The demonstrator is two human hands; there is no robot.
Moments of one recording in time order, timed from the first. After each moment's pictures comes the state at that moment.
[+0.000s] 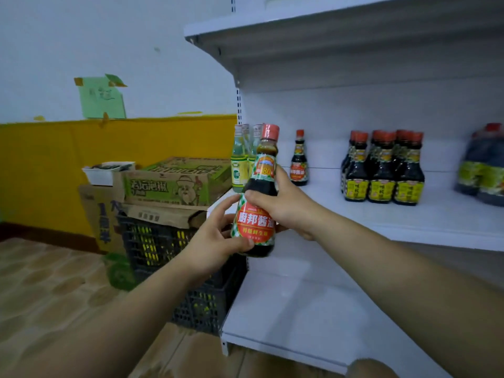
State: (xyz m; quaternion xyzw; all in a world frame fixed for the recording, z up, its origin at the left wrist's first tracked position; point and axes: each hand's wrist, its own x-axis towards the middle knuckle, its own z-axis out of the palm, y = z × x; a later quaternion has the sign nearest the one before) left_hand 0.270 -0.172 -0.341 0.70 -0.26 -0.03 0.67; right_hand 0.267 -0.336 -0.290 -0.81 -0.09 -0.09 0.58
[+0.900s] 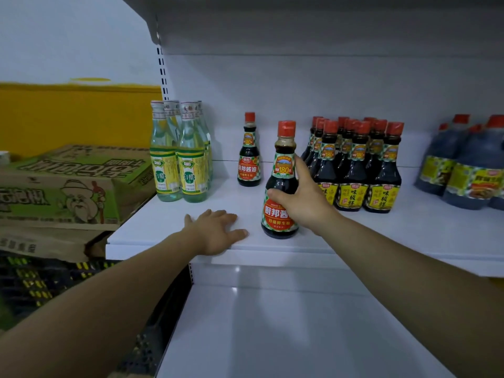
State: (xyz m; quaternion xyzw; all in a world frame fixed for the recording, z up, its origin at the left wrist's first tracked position) left_hand 0.521 -0.326 -0.382 0.96 -0.28 -0.04 0.06; right_hand 0.426 -0.508 -0.332 -0.82 0.05 -0.23 0.52
